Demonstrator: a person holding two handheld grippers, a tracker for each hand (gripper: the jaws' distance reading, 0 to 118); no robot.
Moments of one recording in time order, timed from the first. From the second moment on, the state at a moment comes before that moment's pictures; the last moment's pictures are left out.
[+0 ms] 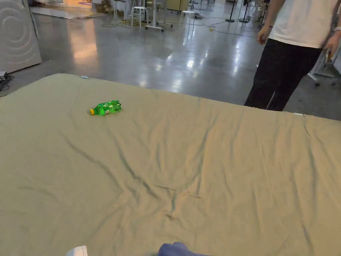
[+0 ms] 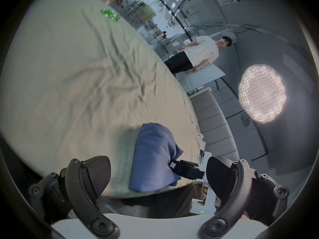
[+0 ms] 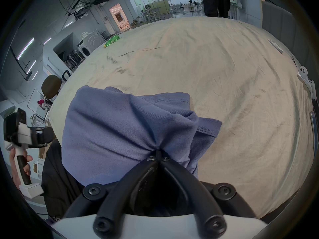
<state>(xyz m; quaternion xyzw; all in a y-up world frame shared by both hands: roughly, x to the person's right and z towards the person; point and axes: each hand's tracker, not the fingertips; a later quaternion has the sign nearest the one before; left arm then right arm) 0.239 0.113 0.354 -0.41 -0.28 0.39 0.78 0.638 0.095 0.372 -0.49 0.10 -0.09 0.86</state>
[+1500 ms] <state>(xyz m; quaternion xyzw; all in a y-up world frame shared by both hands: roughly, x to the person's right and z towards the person) -0.003 0.230 0.197 -0.51 -0.12 0.14 0.84 0.705 0.180 0.476 -0.27 0.10 -0.30 0.91</state>
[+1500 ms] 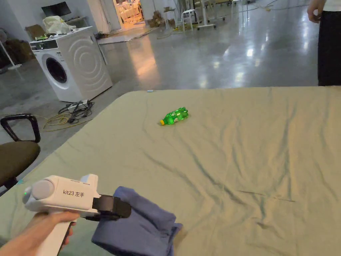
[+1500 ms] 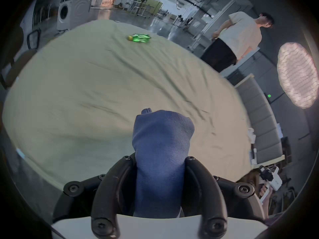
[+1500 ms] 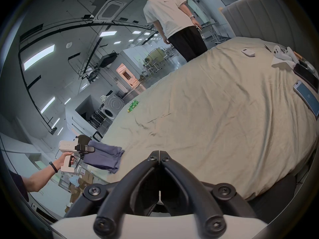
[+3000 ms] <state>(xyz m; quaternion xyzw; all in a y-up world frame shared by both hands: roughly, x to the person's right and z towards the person) 0.309 0.360 0.452 -0.03 -0.14 -0.10 0.99 0.706 0.316 0.520 -0.07 -0.02 -0.02 1.00</state>
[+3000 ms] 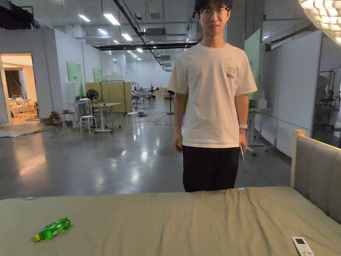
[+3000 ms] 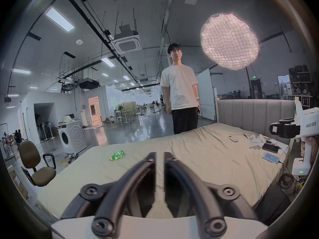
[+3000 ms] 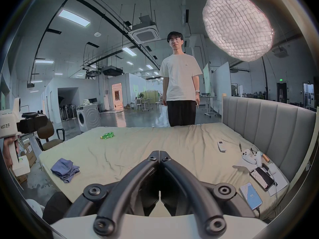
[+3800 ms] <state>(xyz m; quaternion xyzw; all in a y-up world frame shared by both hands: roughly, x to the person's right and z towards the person) 0.306 0.357 0.458 -0.05 -0.13 -0.09 0.99 0.695 0.317 0.519 -0.07 -0.02 -0.01 1.00</state>
